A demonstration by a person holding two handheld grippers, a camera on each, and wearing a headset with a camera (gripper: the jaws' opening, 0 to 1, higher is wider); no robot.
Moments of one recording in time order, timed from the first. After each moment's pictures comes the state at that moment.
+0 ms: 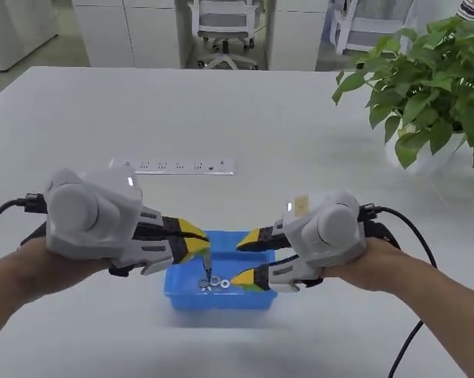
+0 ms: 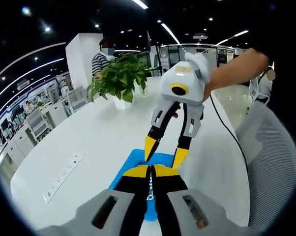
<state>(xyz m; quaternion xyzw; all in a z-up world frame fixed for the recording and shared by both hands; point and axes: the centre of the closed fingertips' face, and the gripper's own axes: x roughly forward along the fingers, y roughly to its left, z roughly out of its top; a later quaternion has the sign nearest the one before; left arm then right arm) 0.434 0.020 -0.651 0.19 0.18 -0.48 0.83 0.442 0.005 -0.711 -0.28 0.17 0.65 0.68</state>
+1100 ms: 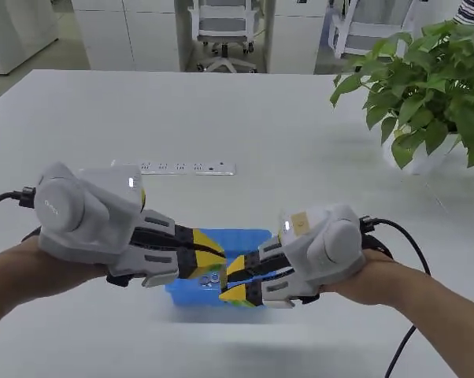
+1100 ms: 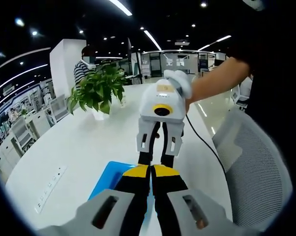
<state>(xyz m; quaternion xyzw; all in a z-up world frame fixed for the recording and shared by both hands) 0.391 -0.005 -0.631 0.18 0.16 -0.56 0.79 0.393 0.017 -0.705 -0.26 0.13 0.72 0.63</state>
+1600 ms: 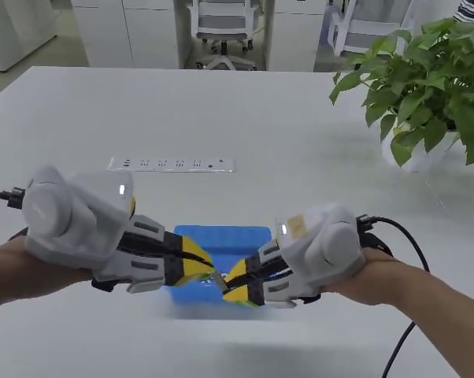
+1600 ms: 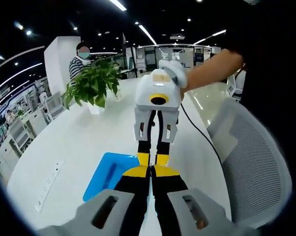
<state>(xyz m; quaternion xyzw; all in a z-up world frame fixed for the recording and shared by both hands) 0.377 0.006 -0.647 0.20 0.18 -0.57 0.77 0.385 0.011 -0.715 -0.30 0.14 0.72 0.61</state>
